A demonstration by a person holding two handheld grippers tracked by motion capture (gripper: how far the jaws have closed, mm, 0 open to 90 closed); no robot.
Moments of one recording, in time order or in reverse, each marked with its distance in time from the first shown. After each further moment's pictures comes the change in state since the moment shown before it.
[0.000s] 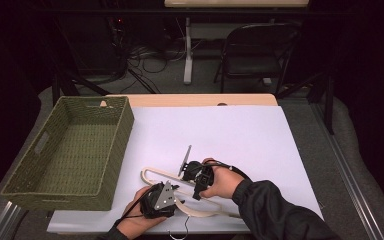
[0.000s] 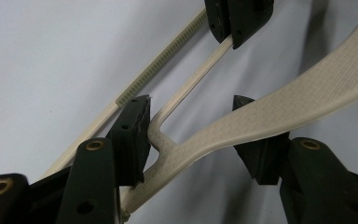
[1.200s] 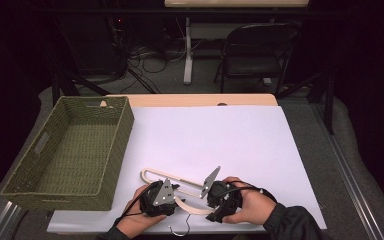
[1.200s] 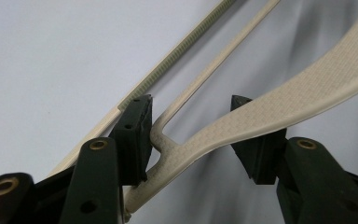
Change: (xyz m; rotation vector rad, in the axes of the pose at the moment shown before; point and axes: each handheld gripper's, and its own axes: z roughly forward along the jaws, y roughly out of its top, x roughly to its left) left arm 0.006 0.005 -0.004 -0.010 -0.033 -0.040; right arm 0.044 -0.076 -0.018 -0.191 -0.046 -0.135
